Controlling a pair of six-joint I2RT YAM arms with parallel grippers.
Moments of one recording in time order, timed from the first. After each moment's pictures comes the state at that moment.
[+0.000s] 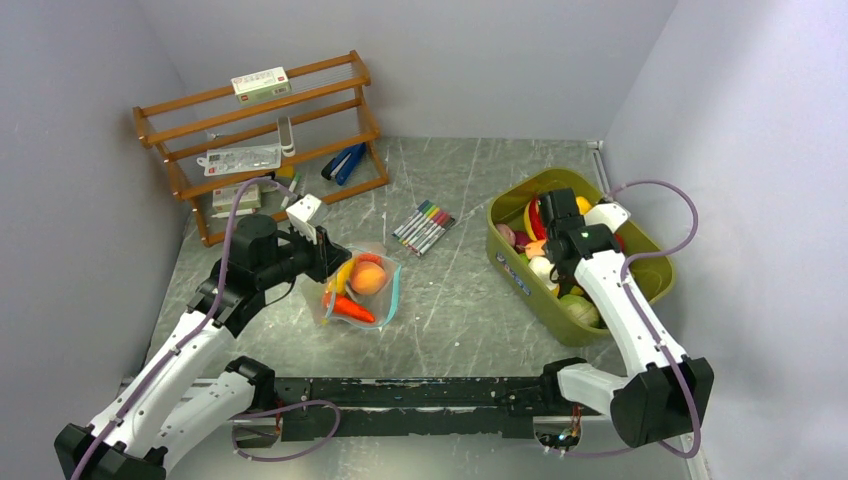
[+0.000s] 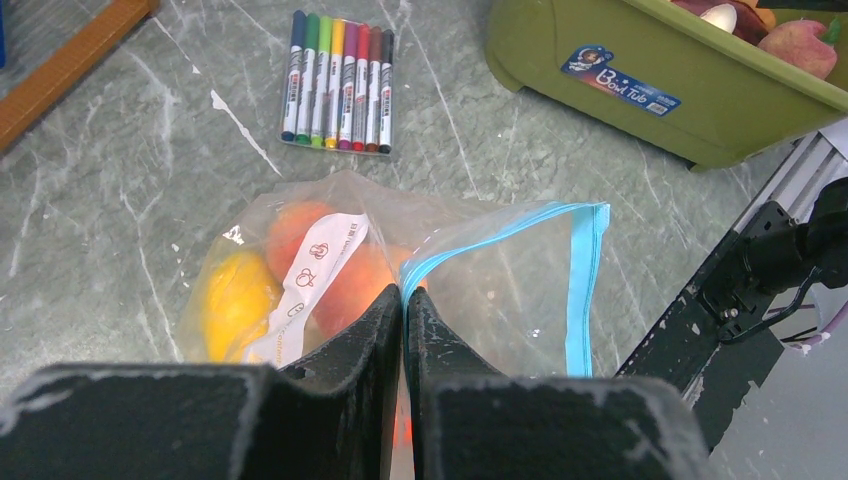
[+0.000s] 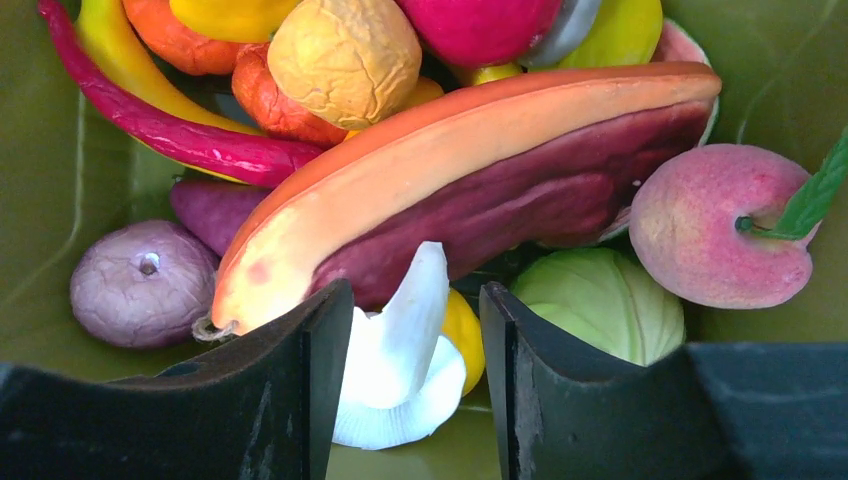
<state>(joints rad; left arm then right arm) -0.44 0.78 0.72 -0.30 0.36 -0.16 0.23 1.14 1.01 -0.97 0.69 0.92</state>
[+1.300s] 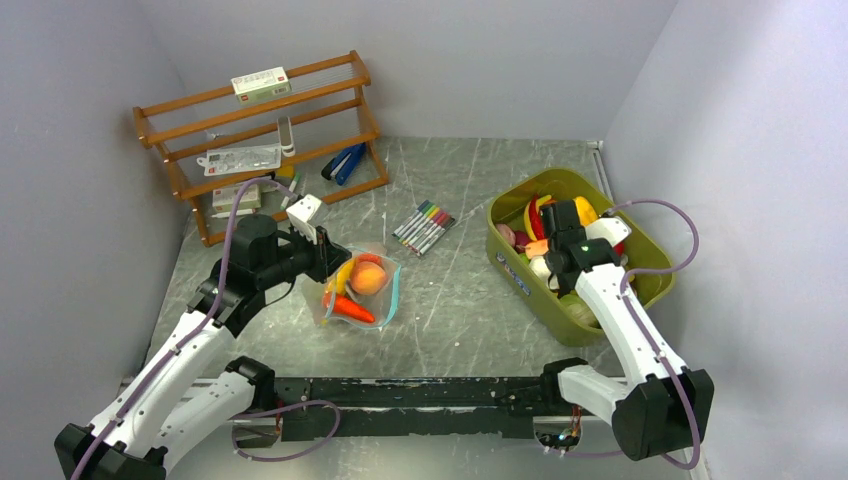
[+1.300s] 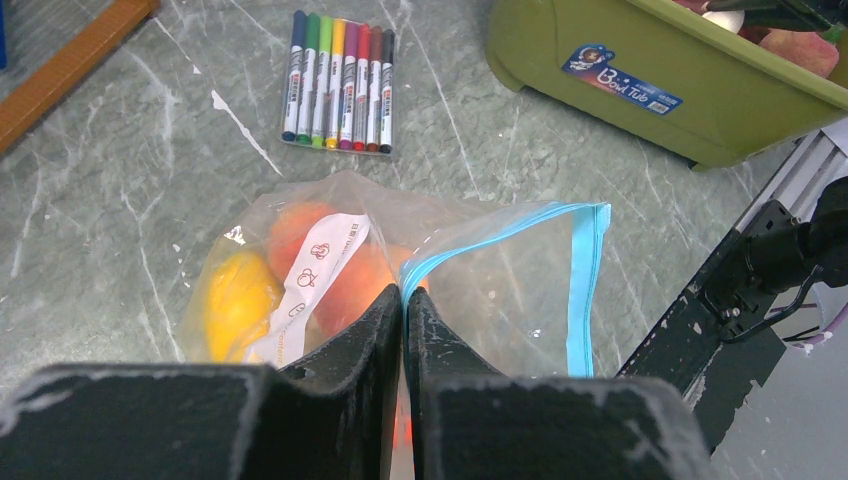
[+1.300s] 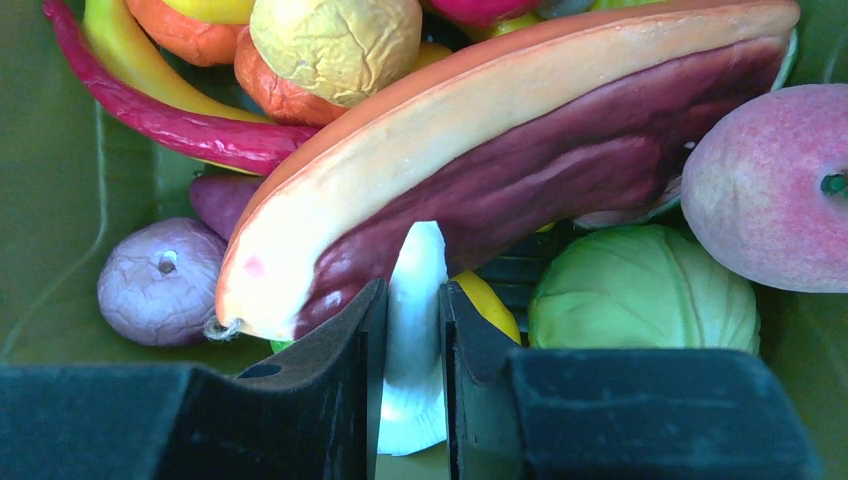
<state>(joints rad) -0.44 0.78 0.72 -0.30 0.36 -0.16 0.20 1.08 0.90 -0.88 0.62 1.02</state>
